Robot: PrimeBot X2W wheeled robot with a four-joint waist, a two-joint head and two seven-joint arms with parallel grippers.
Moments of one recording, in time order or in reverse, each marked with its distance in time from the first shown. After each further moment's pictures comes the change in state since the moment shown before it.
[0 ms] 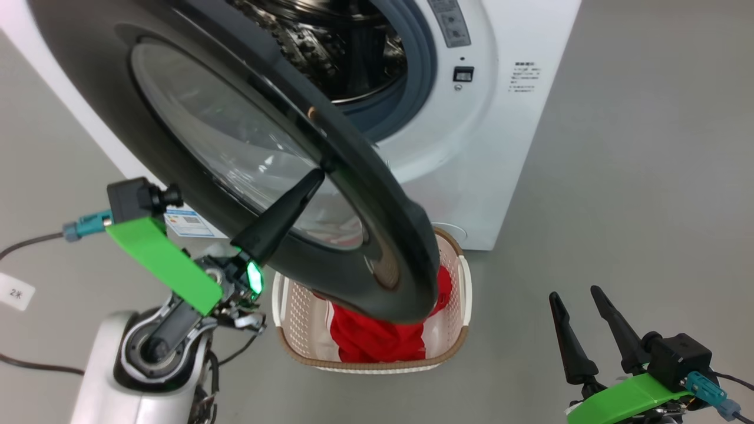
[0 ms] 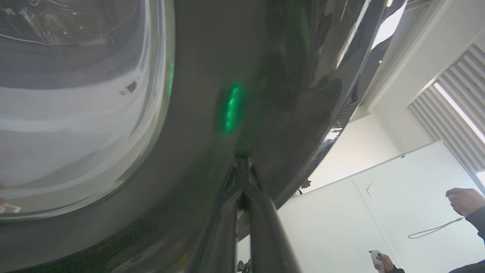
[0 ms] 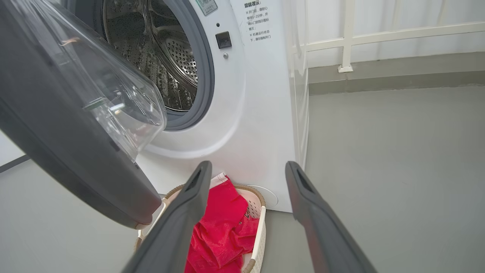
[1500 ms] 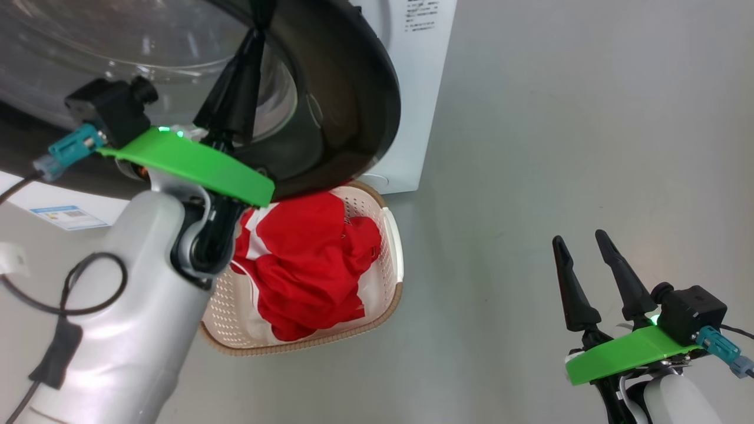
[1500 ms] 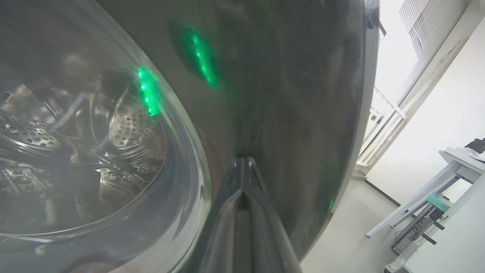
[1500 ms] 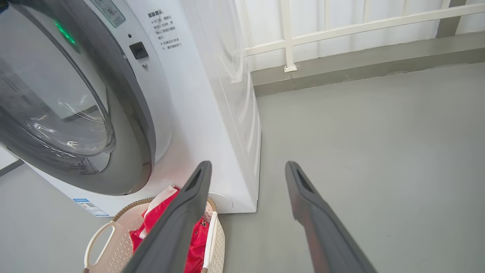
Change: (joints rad) left arm -0.445 0.146 -0.384 0.421 0.632 0.000 -0.837; right arm -0.123 0.005 -0.012 -0.019 0.030 0.000 0.000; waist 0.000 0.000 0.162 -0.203
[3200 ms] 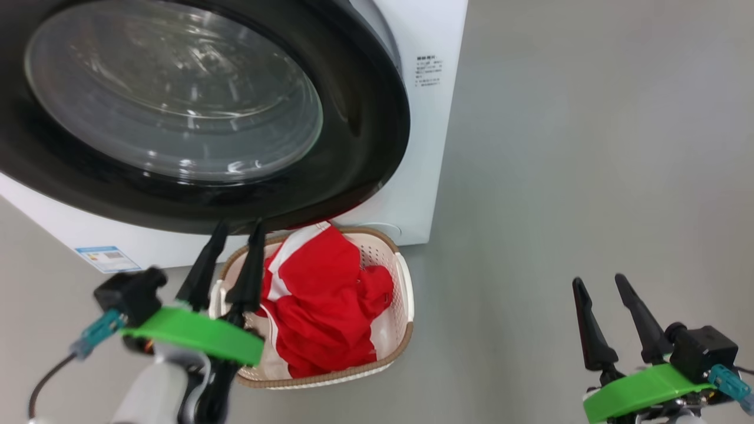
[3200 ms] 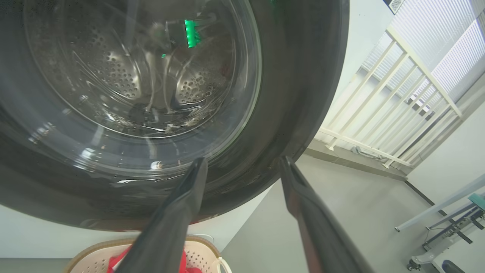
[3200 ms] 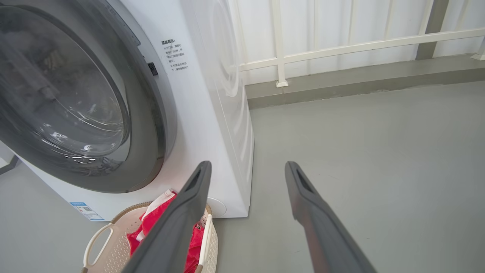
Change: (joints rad) left arm 0.474 -0.042 0.179 -0.116 0.185 0.000 0.000; right arm 0.099 0.003 -0.057 0.009 -0.031 0.000 0.000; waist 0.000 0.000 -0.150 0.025
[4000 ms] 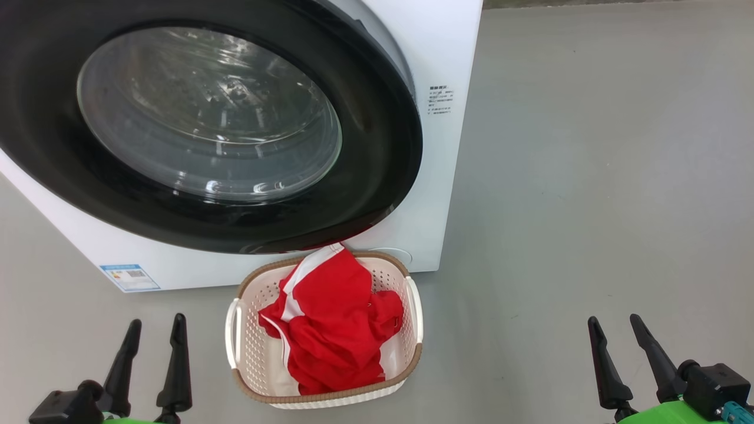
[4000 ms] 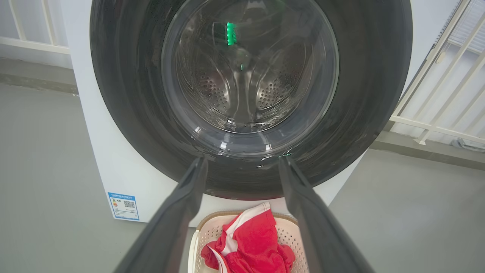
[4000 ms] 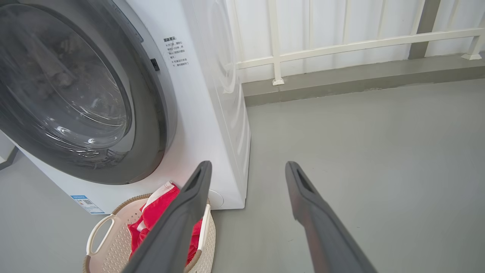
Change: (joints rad) left arm 0.391 -0.049 0.358 -0.169 0.352 0.000 0.000; right arm 0.119 -0.005 -0.034 -0.012 0.000 0.000 0.000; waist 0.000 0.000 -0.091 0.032
